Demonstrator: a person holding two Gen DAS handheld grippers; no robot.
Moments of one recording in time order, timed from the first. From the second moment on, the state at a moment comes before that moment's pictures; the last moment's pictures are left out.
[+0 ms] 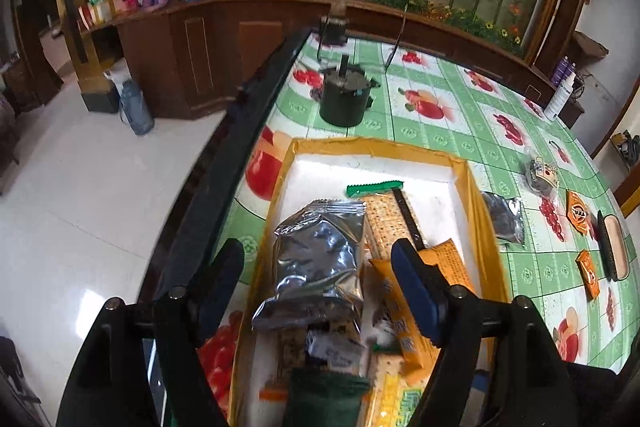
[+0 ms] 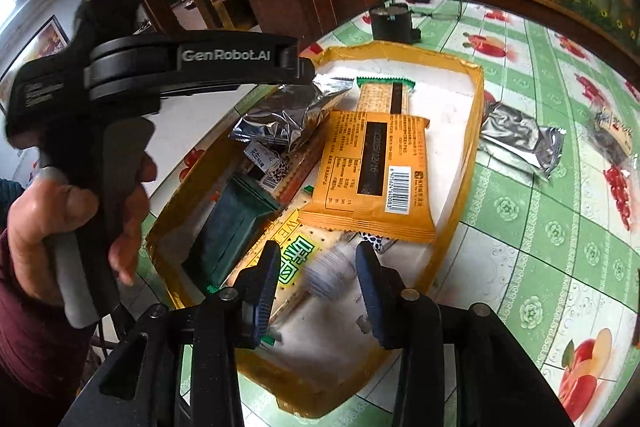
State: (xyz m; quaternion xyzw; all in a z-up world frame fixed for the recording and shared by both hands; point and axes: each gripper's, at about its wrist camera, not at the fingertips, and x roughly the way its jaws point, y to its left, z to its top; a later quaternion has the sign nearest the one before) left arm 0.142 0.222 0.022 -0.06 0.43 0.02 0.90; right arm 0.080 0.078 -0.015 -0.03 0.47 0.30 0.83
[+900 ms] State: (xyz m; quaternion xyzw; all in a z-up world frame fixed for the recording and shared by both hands) left arm -0.086 0.087 0.104 0.14 0.02 0.11 0.98; right arm -0.031 -0.074 0.051 0.01 0.23 0.07 0.97
